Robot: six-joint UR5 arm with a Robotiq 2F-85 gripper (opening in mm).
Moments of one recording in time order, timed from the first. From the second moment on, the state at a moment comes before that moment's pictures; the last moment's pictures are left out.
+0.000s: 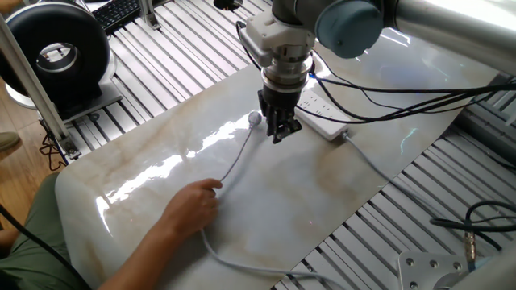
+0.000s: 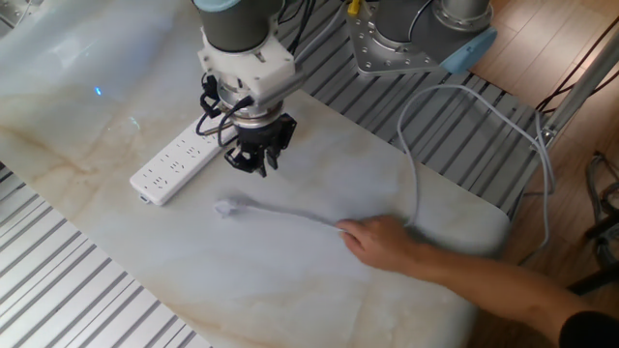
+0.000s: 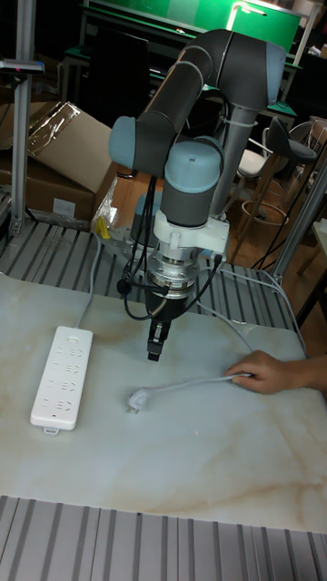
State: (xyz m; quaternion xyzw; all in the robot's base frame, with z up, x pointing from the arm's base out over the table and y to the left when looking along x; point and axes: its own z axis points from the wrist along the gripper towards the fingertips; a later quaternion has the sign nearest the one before) arm 0.492 0.032 0.055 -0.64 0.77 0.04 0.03
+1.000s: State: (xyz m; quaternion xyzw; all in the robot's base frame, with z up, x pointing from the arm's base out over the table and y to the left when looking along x) arm 0.498 0.051 0.052 -0.63 0.78 0.03 0.04
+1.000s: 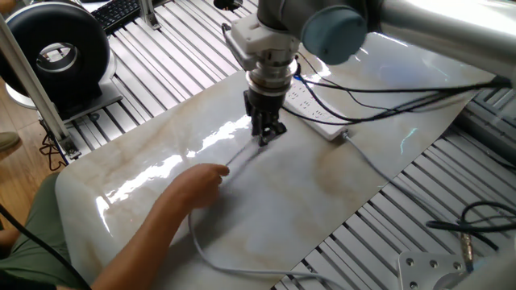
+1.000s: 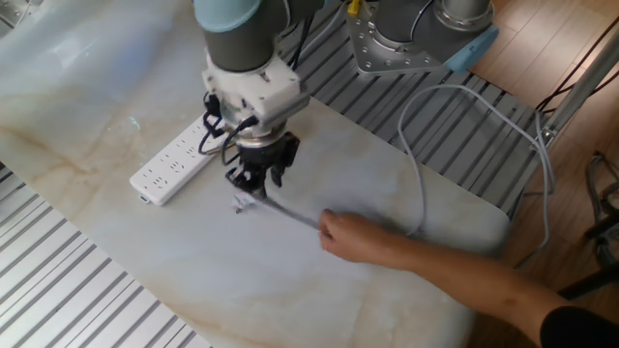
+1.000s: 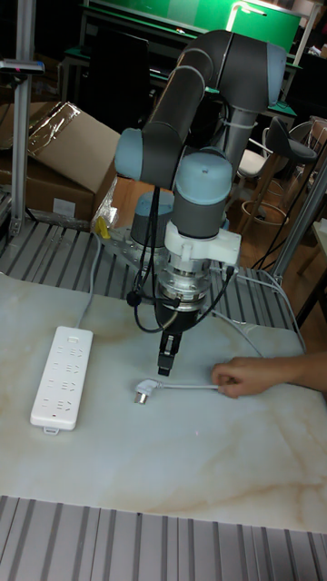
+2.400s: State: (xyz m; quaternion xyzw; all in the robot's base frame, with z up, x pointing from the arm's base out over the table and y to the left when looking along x) arm 0.488 0.041 0.054 -0.64 0.76 0.02 0.05
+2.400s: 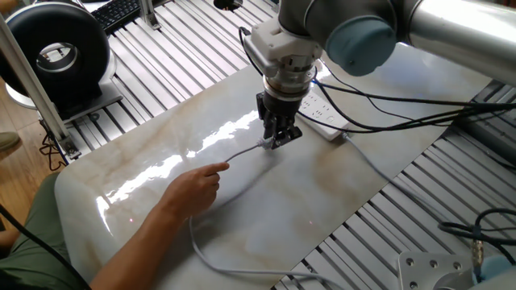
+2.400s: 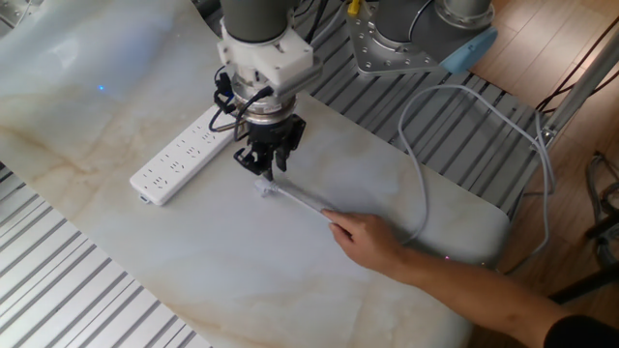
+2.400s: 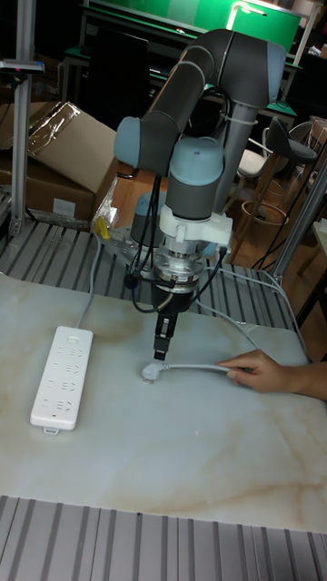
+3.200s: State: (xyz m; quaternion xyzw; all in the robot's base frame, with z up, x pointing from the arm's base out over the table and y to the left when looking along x) arm 0.504 0.038 0.052 -0.67 0.74 0.01 0.05
